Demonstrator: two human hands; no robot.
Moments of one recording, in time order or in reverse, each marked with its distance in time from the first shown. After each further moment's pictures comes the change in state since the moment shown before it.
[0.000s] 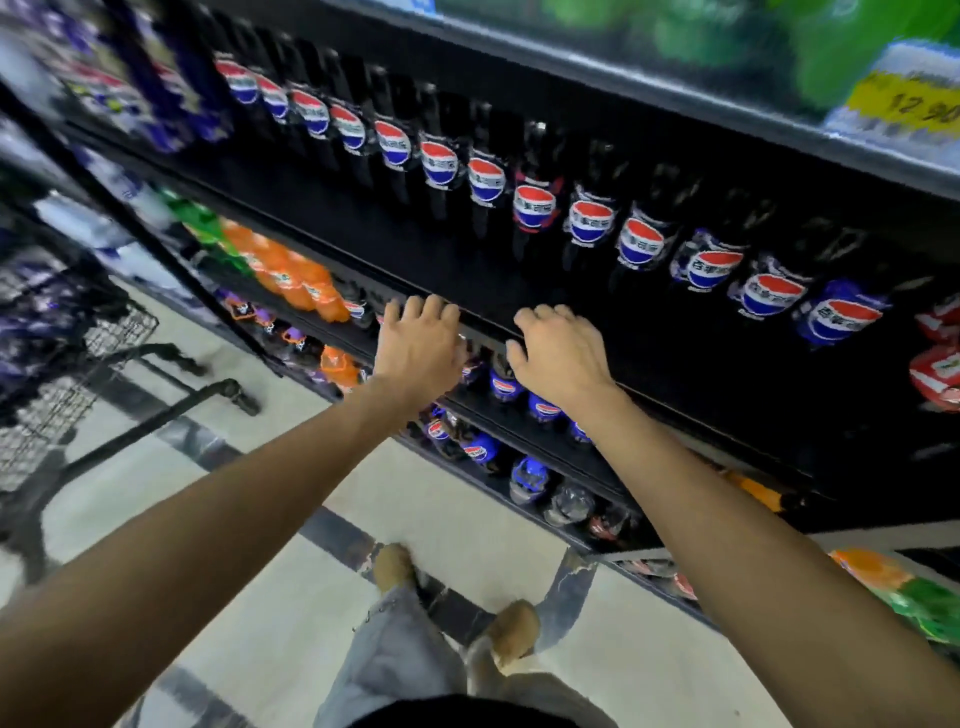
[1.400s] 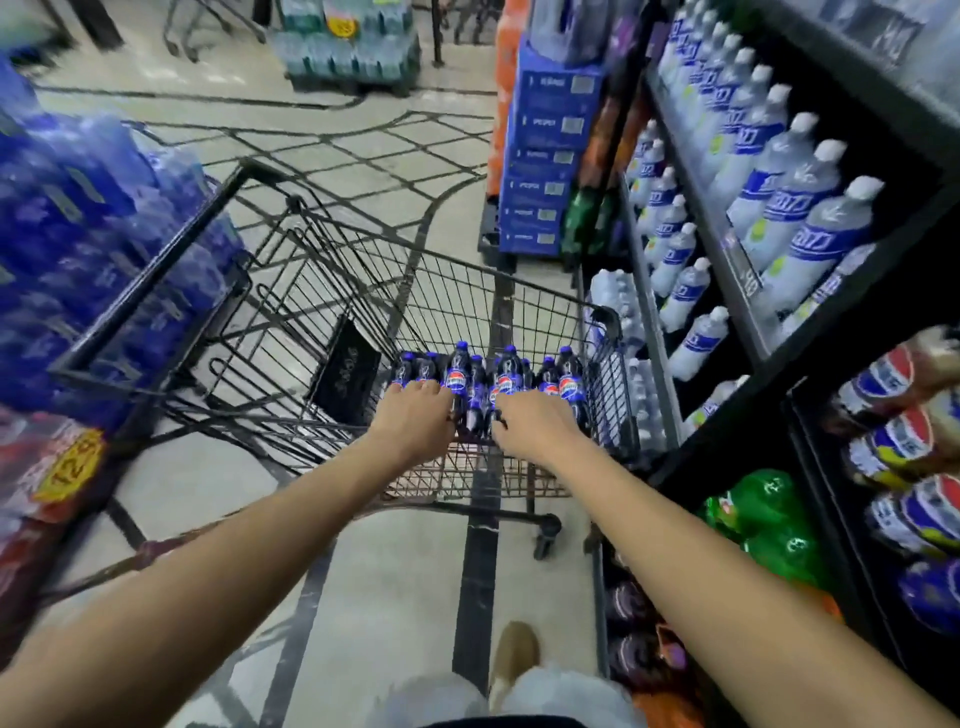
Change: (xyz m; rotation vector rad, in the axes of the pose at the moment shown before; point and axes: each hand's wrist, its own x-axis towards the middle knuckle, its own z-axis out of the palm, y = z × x) left_hand -0.147 -0.697 0.040 -0.135 -0.312 -1.094; right_hand 0.365 -0.752 0.091 -0.094 -0.349 -1.203
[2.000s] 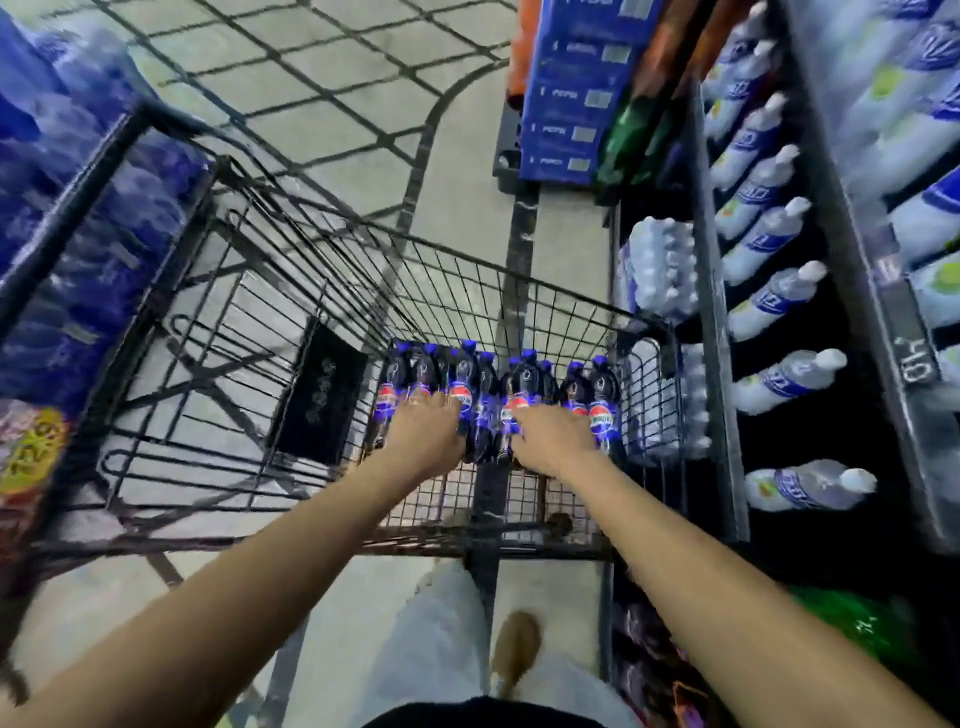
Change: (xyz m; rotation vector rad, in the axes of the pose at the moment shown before) left_hand 0.213 -0.048 0.062 -0.113 -0.293 -0.030; right_hand 0.203 0.075 0.042 0.079 -0.330 0.071
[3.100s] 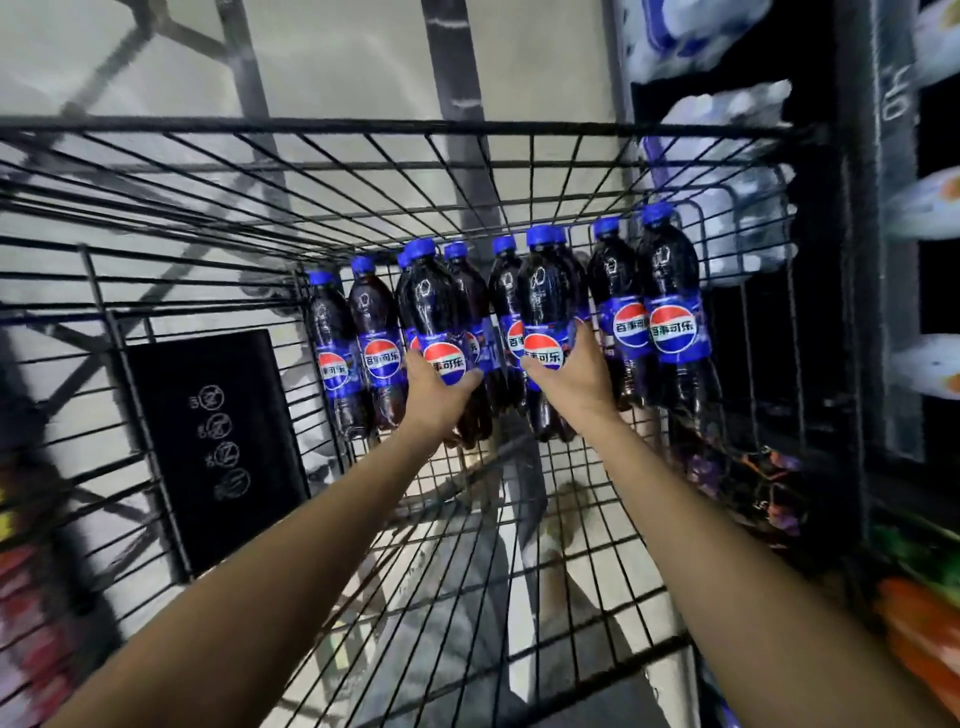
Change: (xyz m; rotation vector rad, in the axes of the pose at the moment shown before) left_hand 0.202 -0.020 0.151 -1.118 -0.297 -0.443; right_hand 0.183 0.049 0.168 1.060 0.123 0.792
